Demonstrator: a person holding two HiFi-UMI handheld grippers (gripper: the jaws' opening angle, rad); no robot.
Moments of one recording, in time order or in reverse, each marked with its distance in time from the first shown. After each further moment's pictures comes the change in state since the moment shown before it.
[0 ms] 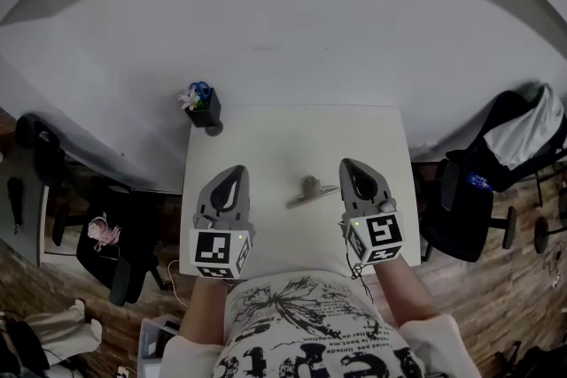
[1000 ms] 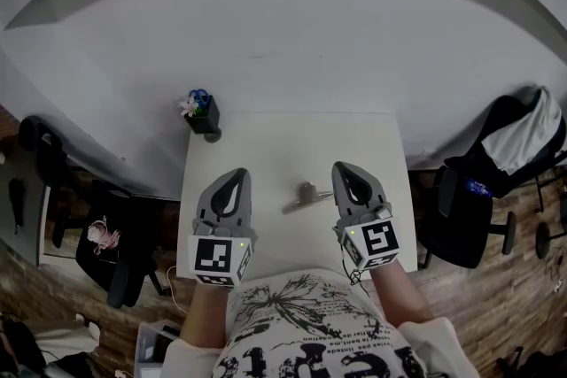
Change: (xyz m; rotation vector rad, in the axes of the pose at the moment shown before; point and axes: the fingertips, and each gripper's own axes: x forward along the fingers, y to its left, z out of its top) left arm -0.005 -0.022 0.031 0.036 -0.058 -0.006; right arm -0.010 0.008 0.027 -0.027 -0.103 0.060
